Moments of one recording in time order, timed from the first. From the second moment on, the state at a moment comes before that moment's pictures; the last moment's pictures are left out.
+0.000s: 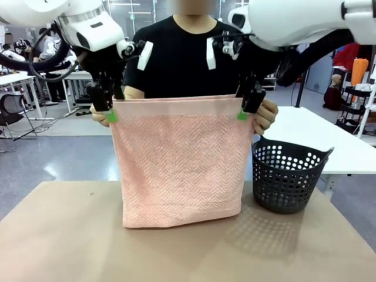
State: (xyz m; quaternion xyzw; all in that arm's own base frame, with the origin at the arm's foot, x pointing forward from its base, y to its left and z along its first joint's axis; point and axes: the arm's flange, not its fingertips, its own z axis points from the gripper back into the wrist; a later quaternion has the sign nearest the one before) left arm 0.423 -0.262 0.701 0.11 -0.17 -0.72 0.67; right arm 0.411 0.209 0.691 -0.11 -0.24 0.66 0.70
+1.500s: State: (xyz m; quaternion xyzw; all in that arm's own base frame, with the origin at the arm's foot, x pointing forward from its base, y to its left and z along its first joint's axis) left arm 0.465 -0.288 0.665 0.06 -0.21 -0.72 0.66; right arm 0.445 0.212 0.675 -0.07 -0.19 0.66 0.72
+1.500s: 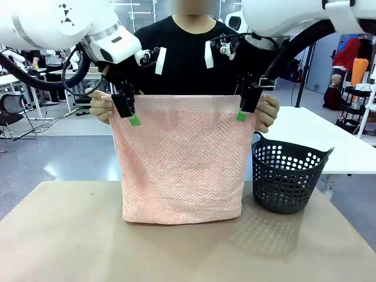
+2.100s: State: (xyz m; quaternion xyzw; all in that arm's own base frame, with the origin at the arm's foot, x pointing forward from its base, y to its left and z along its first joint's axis) left arm 0.468 -0.286 0.656 0.03 -0.21 -0.72 0.66; right arm 0.464 0.210 0.651 -0.05 -0.17 0.66 0.73
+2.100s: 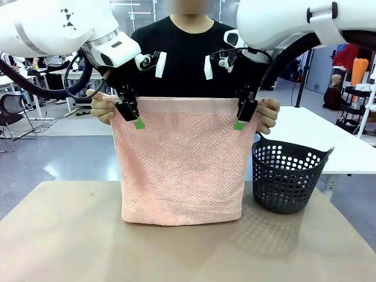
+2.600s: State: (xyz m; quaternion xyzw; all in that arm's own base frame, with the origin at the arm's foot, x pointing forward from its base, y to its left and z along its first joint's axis) left arm 0.470 -0.283 0.656 0.03 -0.21 -0.72 0.66; right arm 0.465 0.210 0.657 -0.05 -0.18 0.66 0.73
